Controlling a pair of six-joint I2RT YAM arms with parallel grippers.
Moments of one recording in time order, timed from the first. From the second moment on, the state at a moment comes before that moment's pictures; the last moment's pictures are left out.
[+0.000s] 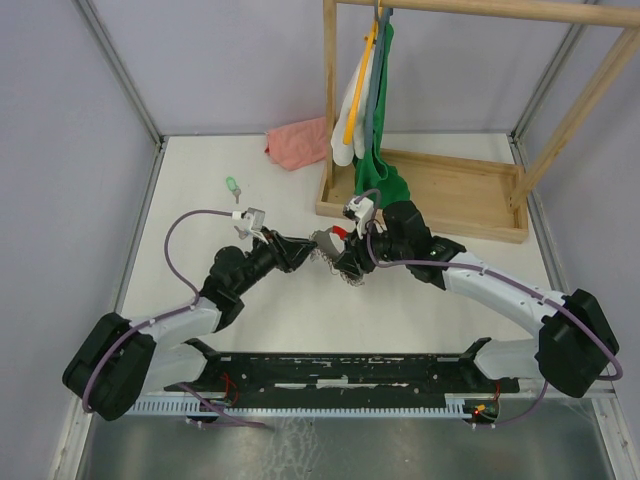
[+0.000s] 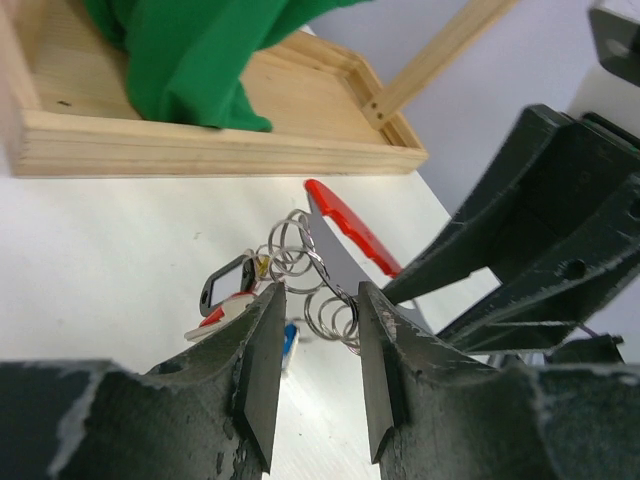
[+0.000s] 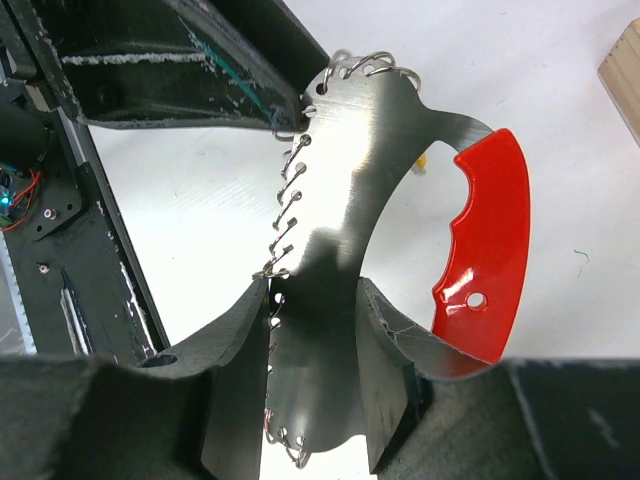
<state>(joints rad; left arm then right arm) -0.56 1.17 0.28 0.92 0.26 -0.65 0.71 1.29 0.84 -0.08 -0.44 0.05</state>
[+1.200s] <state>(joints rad) -0.68 1.16 0.22 0.68 0.20 -0.66 0.71 1.55 0.84 -0.14 -0.39 0.18</state>
